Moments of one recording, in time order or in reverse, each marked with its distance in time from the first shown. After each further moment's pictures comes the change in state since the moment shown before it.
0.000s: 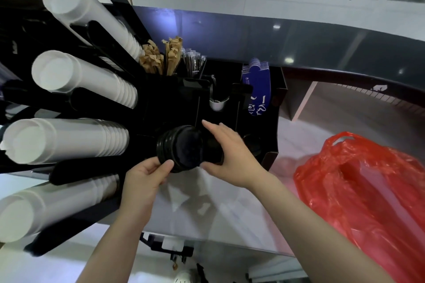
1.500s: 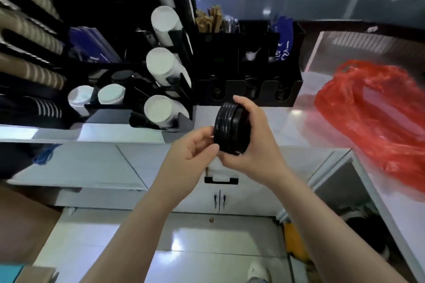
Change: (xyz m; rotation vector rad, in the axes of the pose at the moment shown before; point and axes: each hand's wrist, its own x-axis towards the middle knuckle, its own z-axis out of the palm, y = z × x) left_hand -0.192 0.054 -0.152 0.185 -0.524 0.245; right_hand -0.164 -0.216 0.115 0.204 0.387 -0.044
